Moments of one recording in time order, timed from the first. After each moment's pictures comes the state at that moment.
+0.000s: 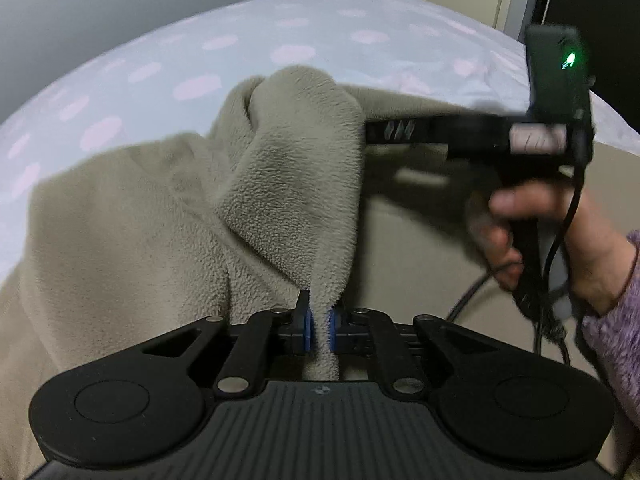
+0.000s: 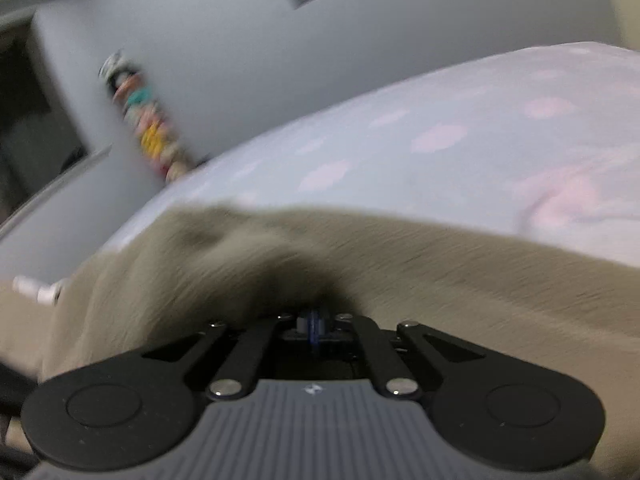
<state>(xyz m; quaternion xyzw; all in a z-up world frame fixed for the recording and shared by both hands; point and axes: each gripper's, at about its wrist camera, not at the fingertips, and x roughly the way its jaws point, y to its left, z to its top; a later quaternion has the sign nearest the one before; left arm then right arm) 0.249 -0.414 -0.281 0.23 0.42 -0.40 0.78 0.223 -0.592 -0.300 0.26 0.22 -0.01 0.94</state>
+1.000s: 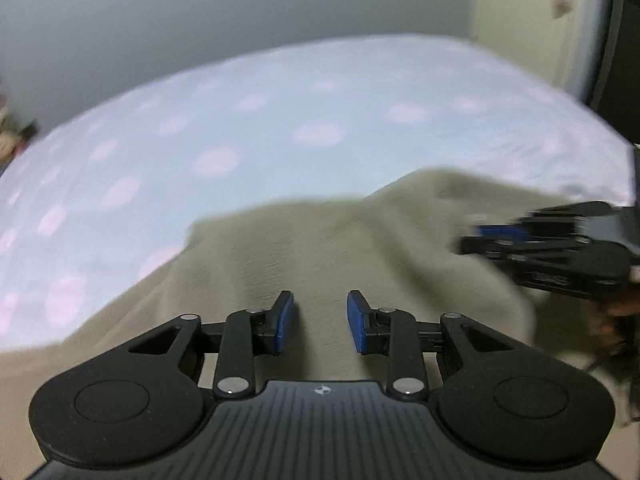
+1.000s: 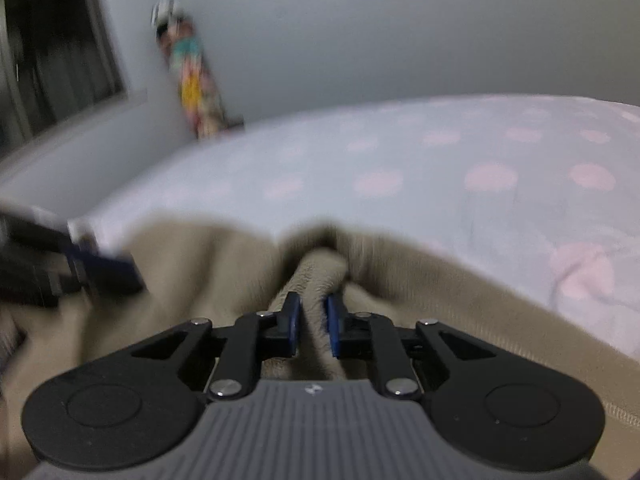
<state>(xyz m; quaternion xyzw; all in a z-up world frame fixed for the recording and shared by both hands) 0.344 -0.348 -0.237 0.19 0.40 -0.32 0.84 0.231 -0.549 -0.271 0.11 0.30 0.04 0.95</state>
